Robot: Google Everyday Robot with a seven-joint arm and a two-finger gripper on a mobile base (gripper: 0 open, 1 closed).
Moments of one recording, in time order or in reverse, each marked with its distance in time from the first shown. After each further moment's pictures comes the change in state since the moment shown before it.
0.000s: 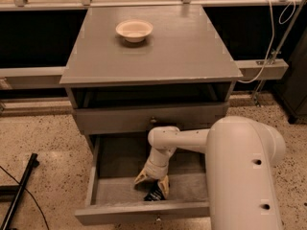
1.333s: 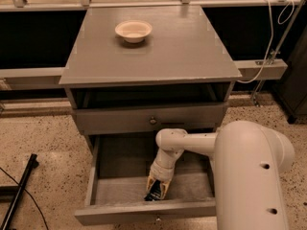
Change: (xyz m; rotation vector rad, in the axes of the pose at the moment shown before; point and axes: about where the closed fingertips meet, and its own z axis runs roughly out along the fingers) arm 0.000 0.017 0.004 0.031 -0.047 0.019
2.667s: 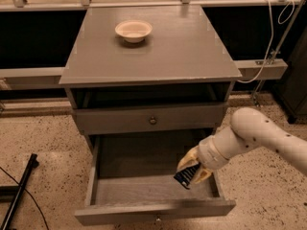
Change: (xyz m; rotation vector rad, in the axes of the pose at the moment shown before) arm -0.099 0.083 -0.223 0.491 0.117 -0.101
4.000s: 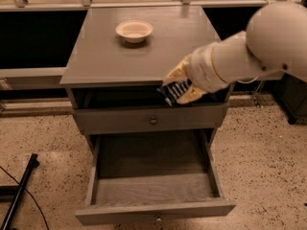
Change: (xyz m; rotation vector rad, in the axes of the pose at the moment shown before) arm -0.057 -0.239 -0.202 0.227 0.479 -0.105
